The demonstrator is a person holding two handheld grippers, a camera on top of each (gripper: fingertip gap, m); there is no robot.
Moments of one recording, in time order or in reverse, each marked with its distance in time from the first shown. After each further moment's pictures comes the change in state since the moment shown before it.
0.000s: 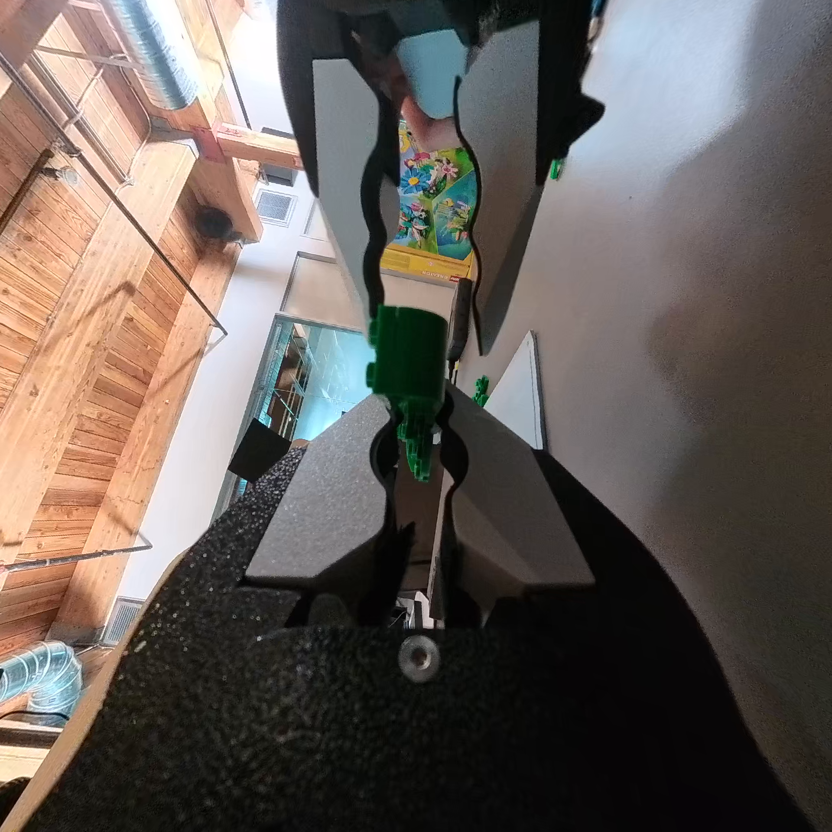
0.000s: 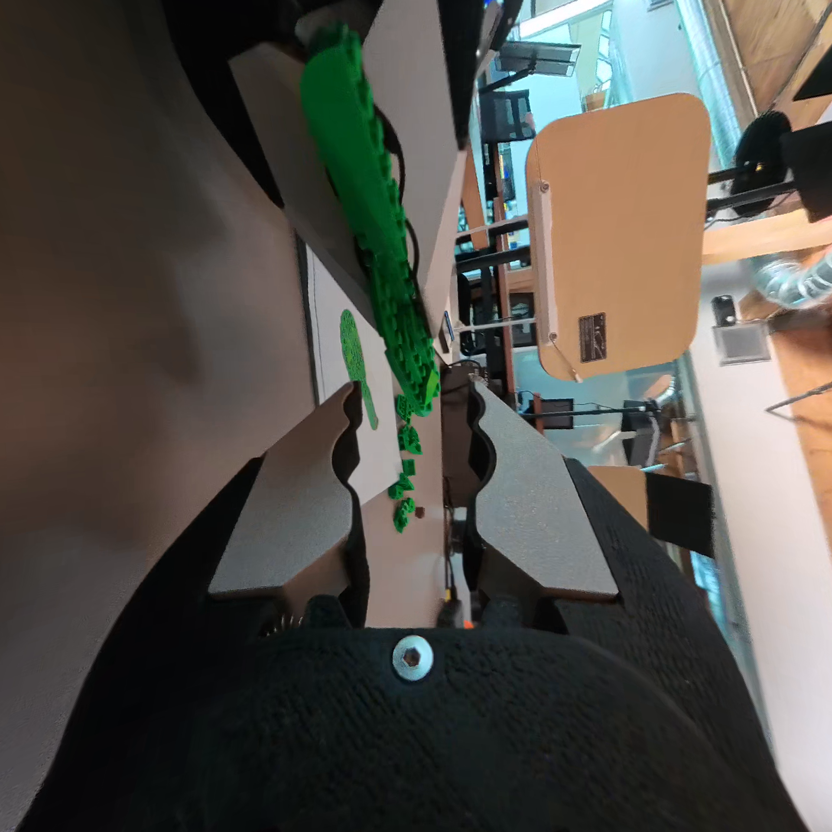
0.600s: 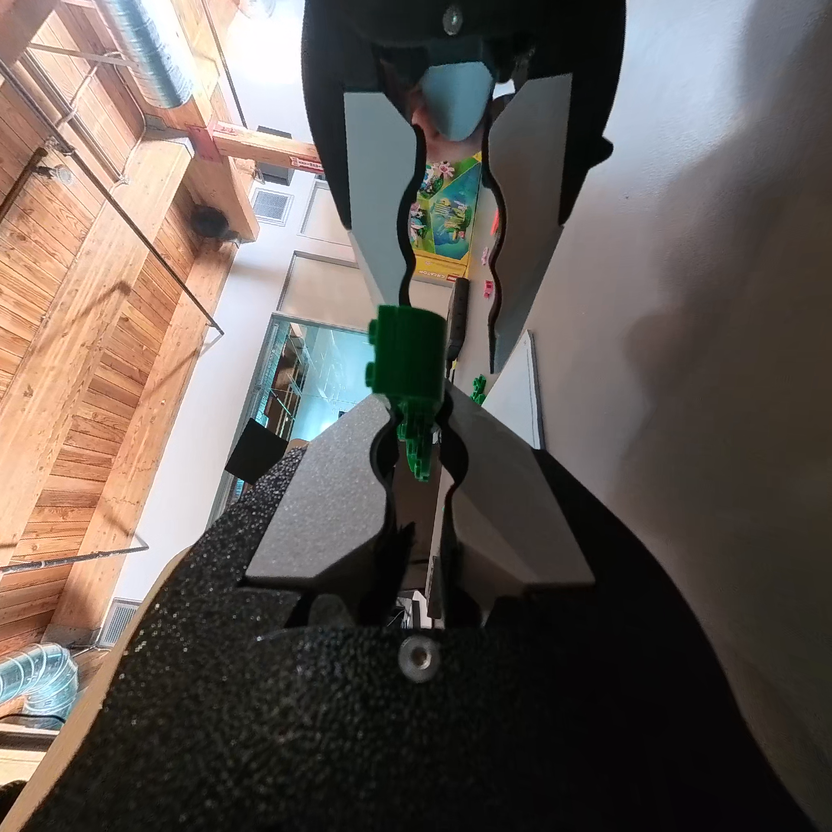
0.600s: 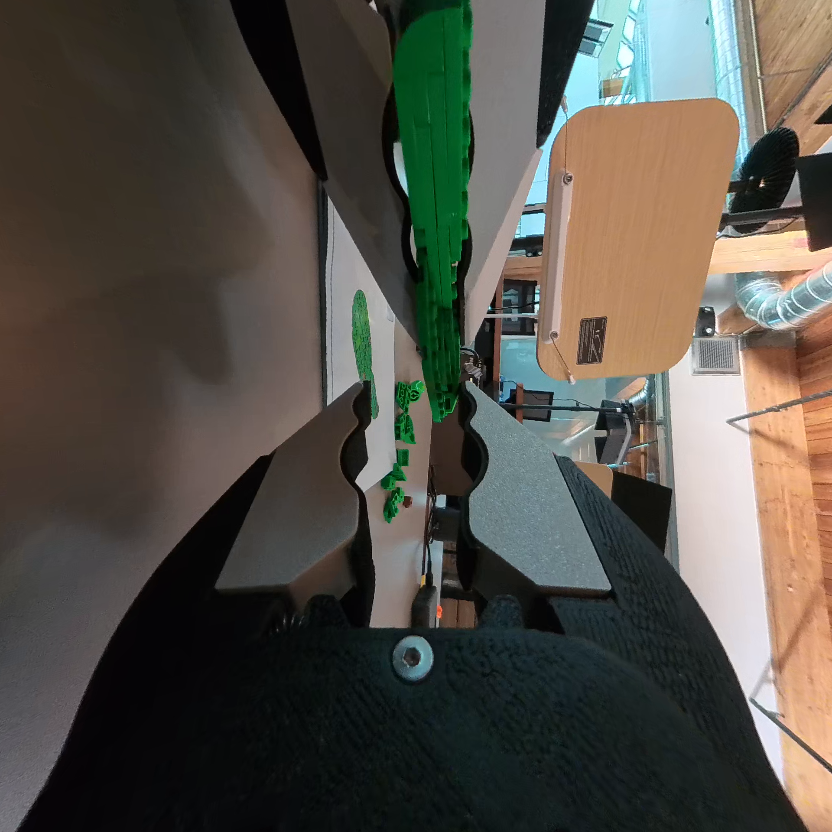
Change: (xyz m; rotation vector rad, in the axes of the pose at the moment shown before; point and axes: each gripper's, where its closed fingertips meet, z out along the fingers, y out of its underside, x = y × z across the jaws) left arm 0.002 0.000 0.001 -0.002 0.008 -0.001; right arm -0.012 0.004 0.010 -0.068 -0.004 -0.119
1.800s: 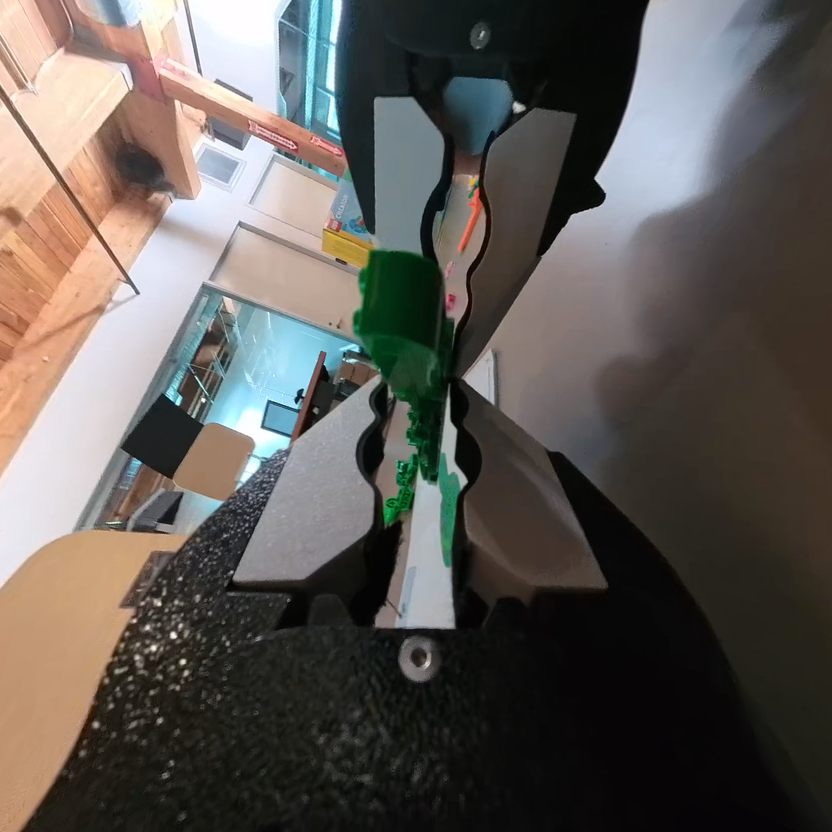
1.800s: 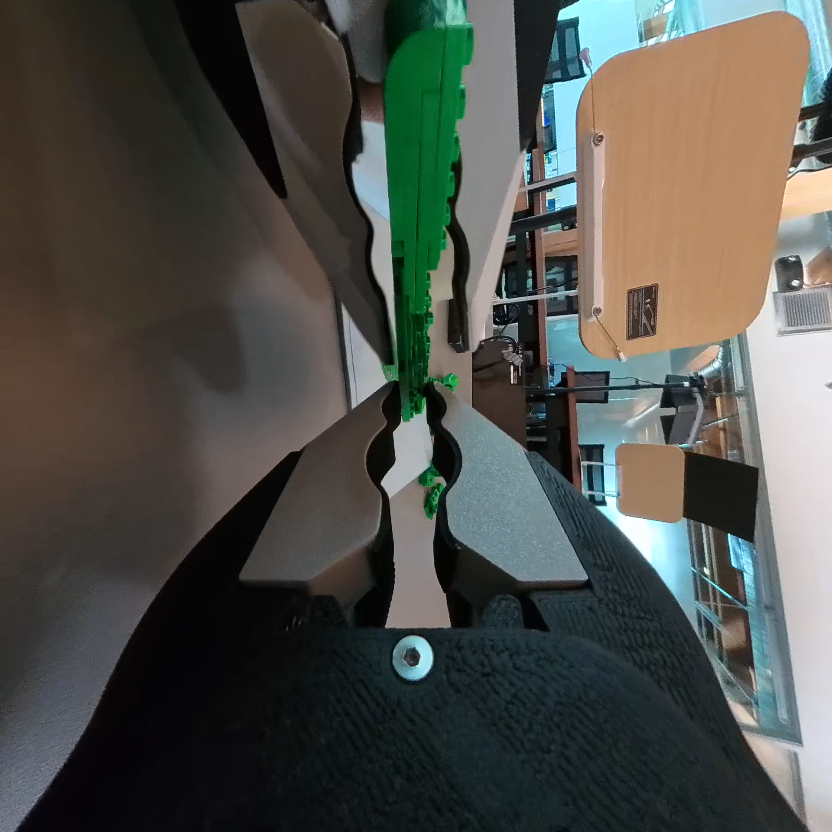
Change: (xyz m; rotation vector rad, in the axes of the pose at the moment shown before) left arm 0.010 0.003 0.008 0.010 0.092 -0.219; right arm -0.006 0.002 0.002 -0.015 -0.073 0.145
